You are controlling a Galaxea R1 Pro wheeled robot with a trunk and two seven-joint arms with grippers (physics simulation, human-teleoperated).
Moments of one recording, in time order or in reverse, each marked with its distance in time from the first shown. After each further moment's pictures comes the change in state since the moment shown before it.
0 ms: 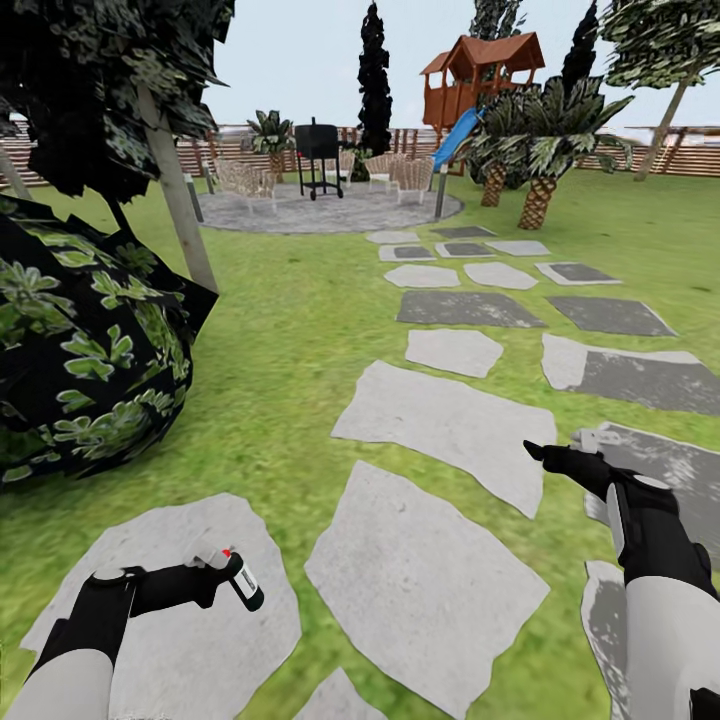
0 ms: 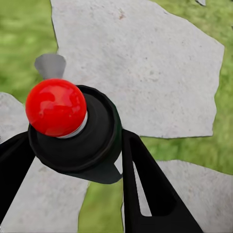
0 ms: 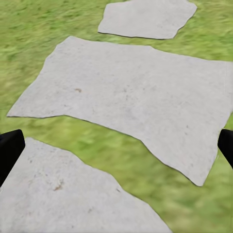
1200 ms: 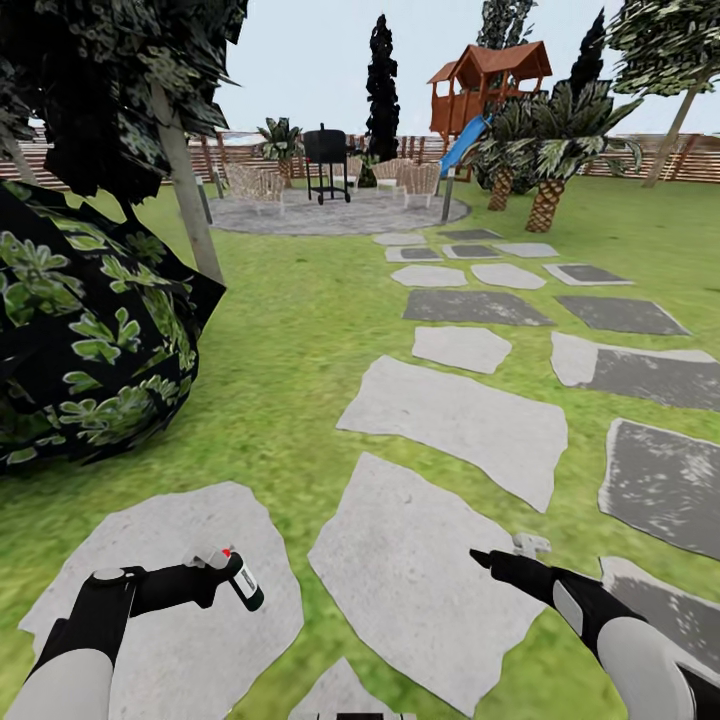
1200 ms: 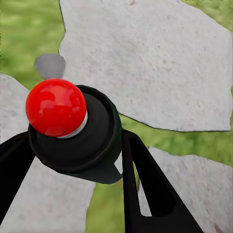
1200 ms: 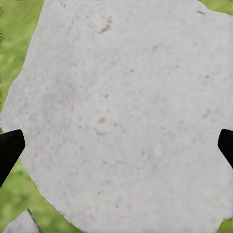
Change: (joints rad) left arm 0.000 0.000 0.000 0.000 0.000 -0.001 0.002; right arm -0.001 -0.011 0.002 0.774 -0.004 -0.268 -0.005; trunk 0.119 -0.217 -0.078
